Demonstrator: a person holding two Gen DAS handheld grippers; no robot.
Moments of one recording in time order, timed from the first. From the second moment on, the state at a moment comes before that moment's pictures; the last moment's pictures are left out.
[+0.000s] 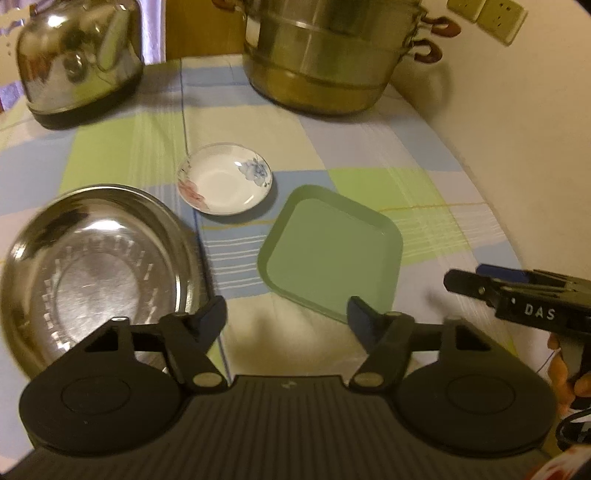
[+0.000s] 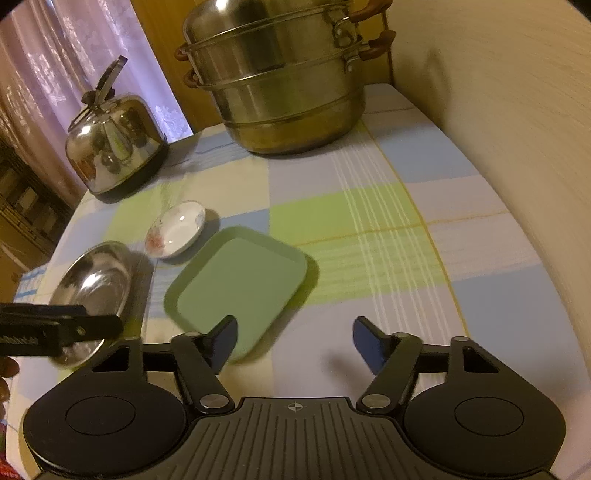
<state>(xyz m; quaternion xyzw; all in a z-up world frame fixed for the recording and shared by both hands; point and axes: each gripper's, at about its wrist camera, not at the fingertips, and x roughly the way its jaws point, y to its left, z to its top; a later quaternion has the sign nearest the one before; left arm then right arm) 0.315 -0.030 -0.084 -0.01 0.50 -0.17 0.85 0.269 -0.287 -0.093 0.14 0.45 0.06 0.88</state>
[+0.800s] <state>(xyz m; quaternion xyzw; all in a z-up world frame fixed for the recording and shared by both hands) 0.374 -0.048 -0.137 -0.02 0.55 -0.16 0.82 0.350 -0.290 -0.146 0.15 0.45 0.07 0.88</state>
